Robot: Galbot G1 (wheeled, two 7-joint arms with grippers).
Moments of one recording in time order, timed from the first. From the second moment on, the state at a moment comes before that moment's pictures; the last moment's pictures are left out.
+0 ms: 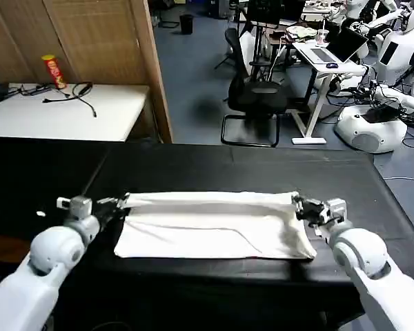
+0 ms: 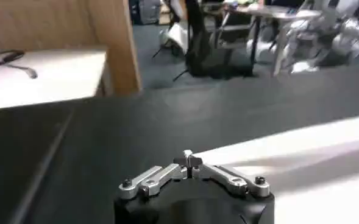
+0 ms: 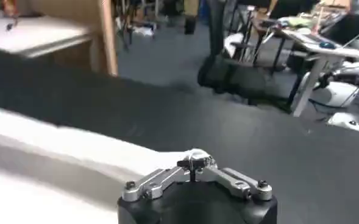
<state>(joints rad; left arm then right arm) 1.17 -0.85 -0.46 -1.90 -0.64 0.63 -0.04 -1.19 0.84 0.40 1.97 0.61 -0.63 0.07</state>
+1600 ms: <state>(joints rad) 1.14 -1.05 -0.52 -1.76 -0.75 0.67 -0.09 -1.08 1.11 0.42 1.72 0.56 -0.52 0.11</state>
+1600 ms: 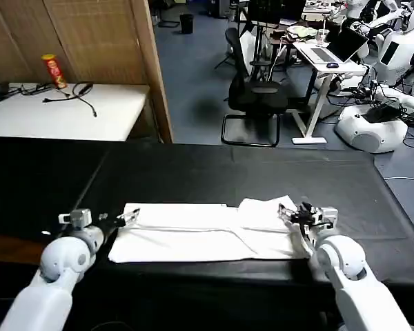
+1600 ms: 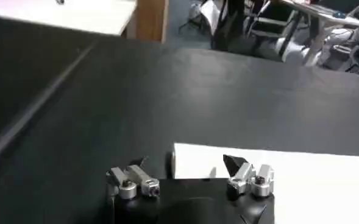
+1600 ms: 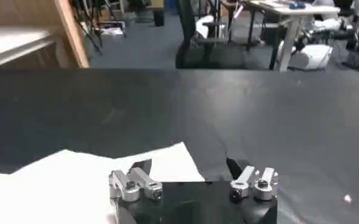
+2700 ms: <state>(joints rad) 1.03 -1.08 -0.45 -1.68 -0.56 0.54 -0.02 -1.16 1.18 0.54 1.78 0.46 -0.43 0.09</state>
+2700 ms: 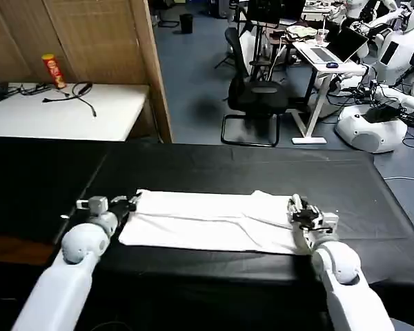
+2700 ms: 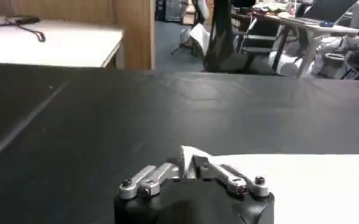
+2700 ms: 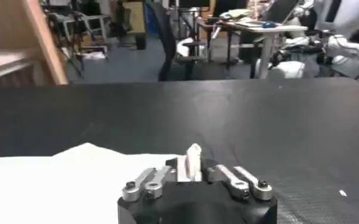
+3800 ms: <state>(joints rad) 1.25 -1.27 -0.53 -1.77 -0.48 0.48 -0.04 -1.23 1.17 0.54 1.94 0.49 -0.40 0.05</state>
